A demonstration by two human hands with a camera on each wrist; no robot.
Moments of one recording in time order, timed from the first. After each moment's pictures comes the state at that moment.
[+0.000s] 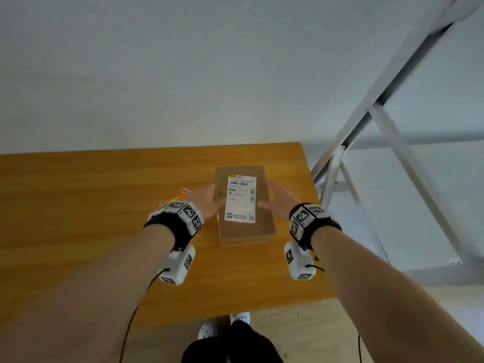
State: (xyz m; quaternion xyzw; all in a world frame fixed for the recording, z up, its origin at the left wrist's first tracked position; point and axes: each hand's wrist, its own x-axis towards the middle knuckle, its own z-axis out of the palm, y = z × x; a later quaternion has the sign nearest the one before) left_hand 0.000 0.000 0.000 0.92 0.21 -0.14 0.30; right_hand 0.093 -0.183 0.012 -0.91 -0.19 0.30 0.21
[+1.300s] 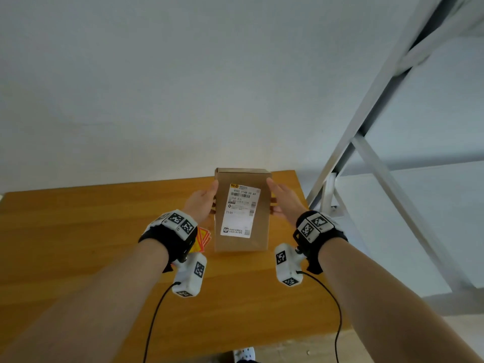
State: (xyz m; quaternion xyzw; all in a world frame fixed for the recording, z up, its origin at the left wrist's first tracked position) left_hand 0.027 -0.002 0.062 0.78 0.32 -0.05 0.54; right_hand 0.130 -0.182 0.057 -0.77 0.00 0.32 0.56
